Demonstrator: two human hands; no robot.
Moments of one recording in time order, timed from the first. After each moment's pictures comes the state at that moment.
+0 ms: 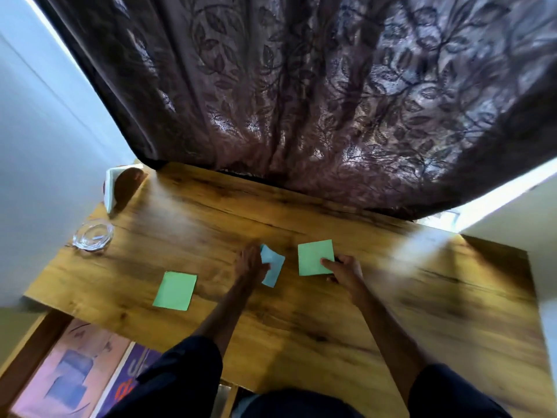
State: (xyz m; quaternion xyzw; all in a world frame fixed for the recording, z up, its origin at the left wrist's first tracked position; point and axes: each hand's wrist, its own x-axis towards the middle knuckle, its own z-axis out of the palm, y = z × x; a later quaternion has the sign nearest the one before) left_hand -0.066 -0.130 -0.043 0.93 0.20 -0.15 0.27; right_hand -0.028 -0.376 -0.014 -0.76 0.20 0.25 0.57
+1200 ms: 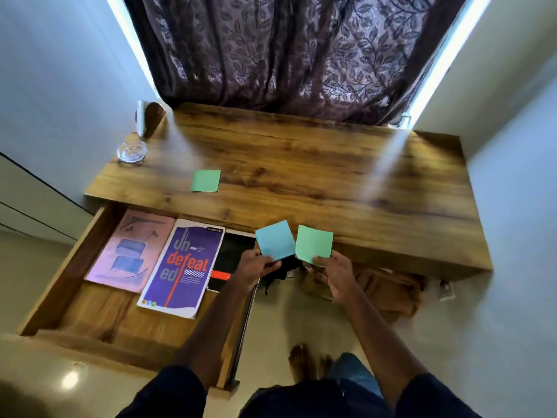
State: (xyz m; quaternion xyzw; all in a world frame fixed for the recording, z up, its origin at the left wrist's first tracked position) left_hand -0.467 -0.168 -0.016 0.54 0.31 -0.17 0.76; right_hand -0.464 -0.377 0.005 -0.57 0.28 0.19 0.75
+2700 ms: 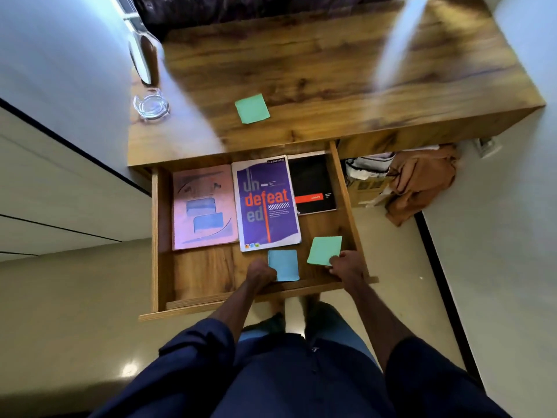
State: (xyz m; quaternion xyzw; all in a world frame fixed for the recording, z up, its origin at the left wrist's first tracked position) left_hand -0.630 0.168 -0.117 0.84 0.17 -0.44 0.27; right_hand -0.680 -0.054 -0.105 -0.72 0.50 0.17 0.45
